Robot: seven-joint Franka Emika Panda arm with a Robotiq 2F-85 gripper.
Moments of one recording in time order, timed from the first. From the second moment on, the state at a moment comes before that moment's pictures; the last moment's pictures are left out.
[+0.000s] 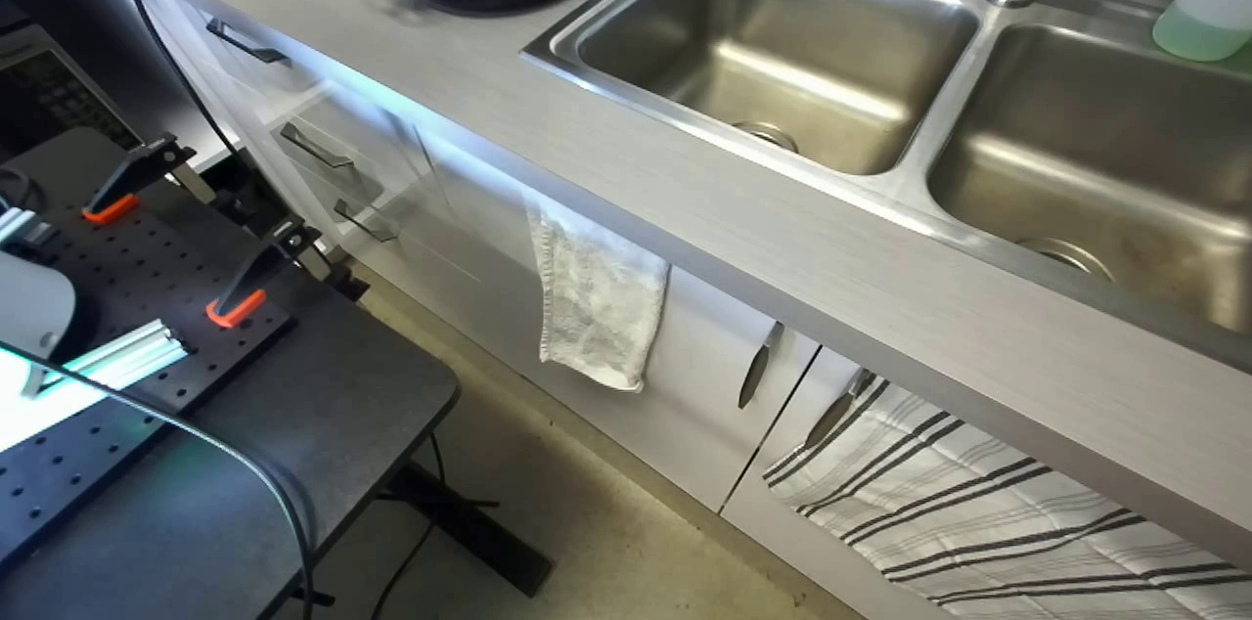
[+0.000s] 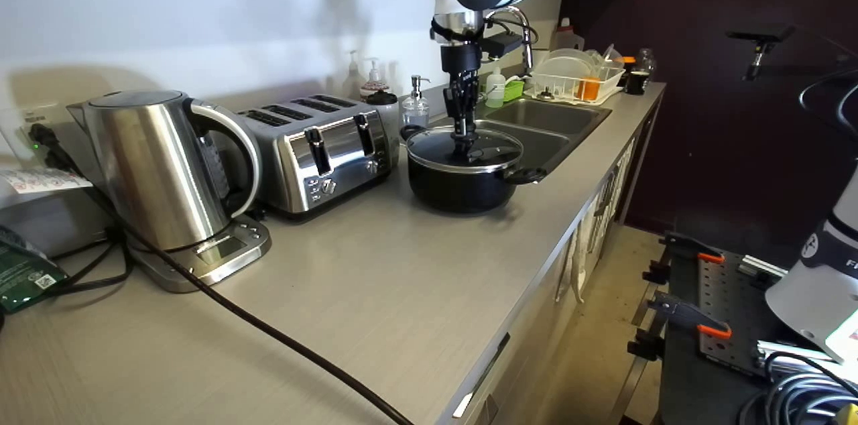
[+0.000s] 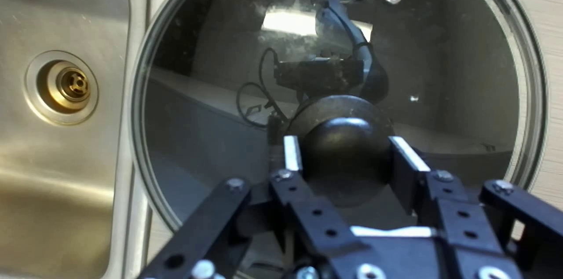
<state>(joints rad) 0.01 0.35 0.01 -1.80 -0.07 2.08 -0.09</state>
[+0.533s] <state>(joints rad) 0.01 0.35 0.01 -1.79 -0.07 2.08 -0.07</state>
